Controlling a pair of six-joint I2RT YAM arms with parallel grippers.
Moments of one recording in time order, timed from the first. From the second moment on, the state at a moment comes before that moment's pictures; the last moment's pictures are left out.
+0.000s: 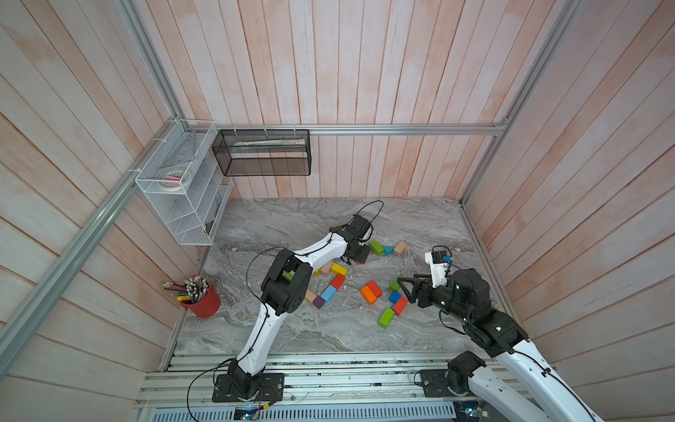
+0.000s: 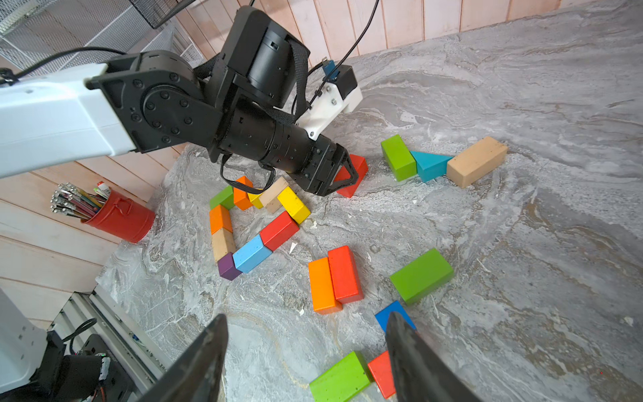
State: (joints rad) left arm -0.68 2.34 1.93 -0.66 0.02 -0.13; right arm 0.49 0.62 0.63 -0.46 -0.18 0.41
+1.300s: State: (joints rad) left arm -0.66 2.43 2.04 -0.64 0.08 0.30; right arm 0.49 0.60 0.62 -0.46 -0.18 0.41
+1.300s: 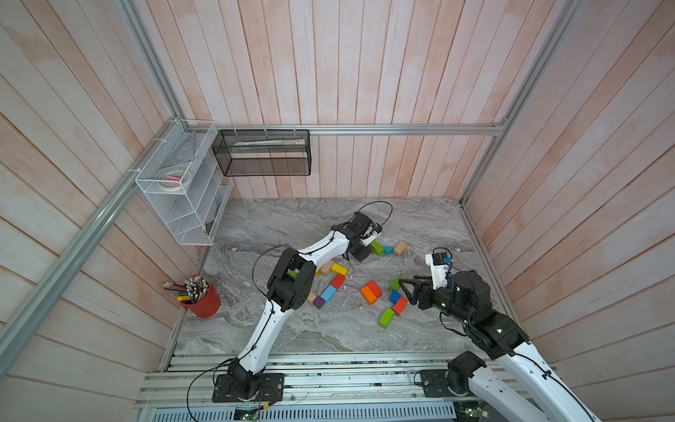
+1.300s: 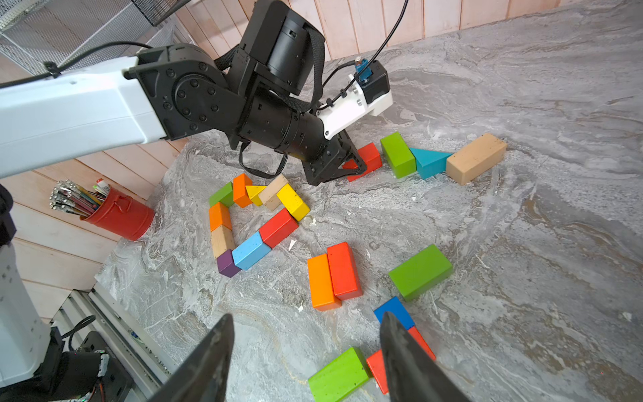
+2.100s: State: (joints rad) left arm -0.65 2.44 2.05 -0.63 0.11 0.31; right arm 0.49 0.60 0.62 -0.46 -0.18 0.41
